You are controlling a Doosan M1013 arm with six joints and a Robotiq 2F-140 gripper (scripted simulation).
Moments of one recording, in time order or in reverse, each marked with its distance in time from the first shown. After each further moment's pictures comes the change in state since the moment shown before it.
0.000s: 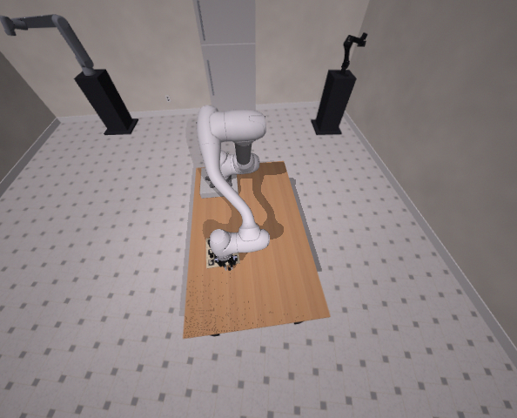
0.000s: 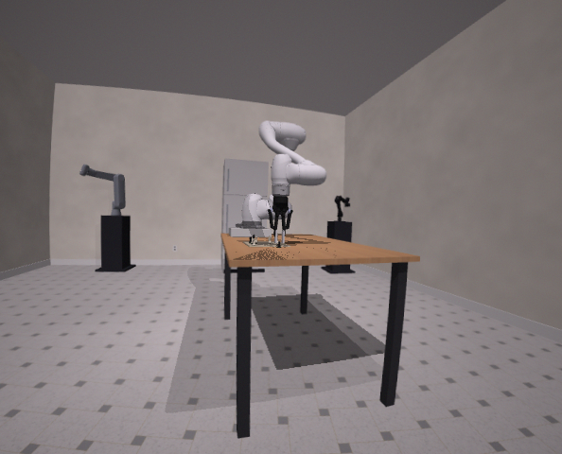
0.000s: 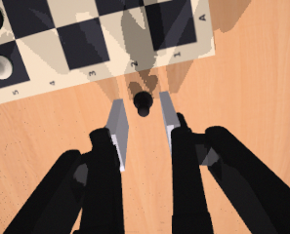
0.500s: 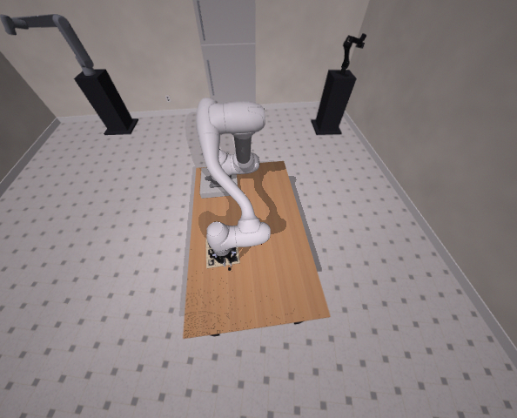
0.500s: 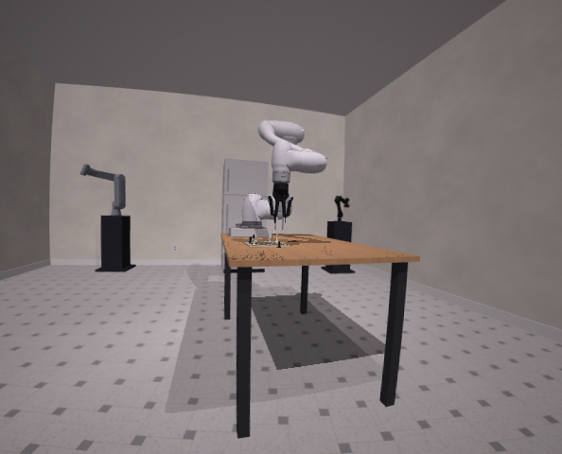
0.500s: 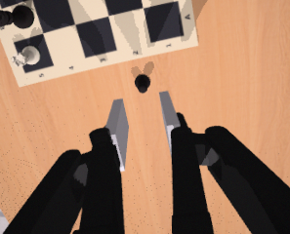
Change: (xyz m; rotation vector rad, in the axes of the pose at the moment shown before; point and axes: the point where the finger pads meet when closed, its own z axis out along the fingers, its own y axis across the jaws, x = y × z) arm 0.000 0.000 -0.066 0.000 0.000 0.000
